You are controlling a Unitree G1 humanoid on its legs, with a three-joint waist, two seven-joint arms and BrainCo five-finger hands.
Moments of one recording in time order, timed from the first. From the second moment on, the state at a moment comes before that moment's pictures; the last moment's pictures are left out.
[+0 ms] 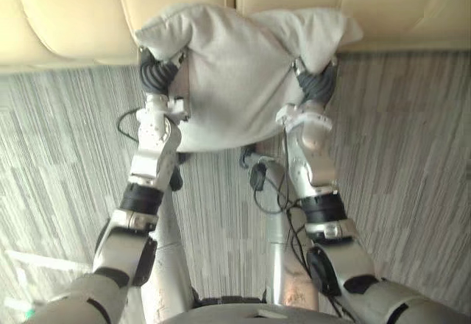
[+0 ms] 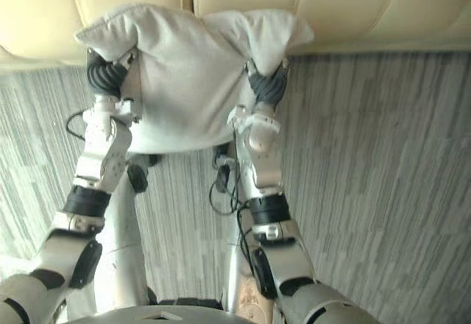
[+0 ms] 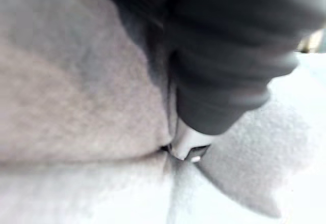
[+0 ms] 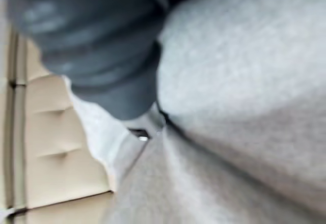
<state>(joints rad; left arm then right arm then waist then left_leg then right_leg) -0.62 0.11 -0.09 0.08 -0.37 -0.17 0.35 -0.56 -0.04 0.03 0.05 0.23 -0.12 -0.46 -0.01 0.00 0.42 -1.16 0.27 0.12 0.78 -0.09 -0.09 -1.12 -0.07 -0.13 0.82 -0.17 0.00</state>
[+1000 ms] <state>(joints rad) 0.21 0.06 -0.16 -0.20 -0.31 -0.24 0.17 0.13 -0.03 0.14 -0.13 0.23 -0.19 -0.14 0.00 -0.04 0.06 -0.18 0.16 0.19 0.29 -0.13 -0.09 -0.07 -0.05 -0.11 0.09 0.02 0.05</state>
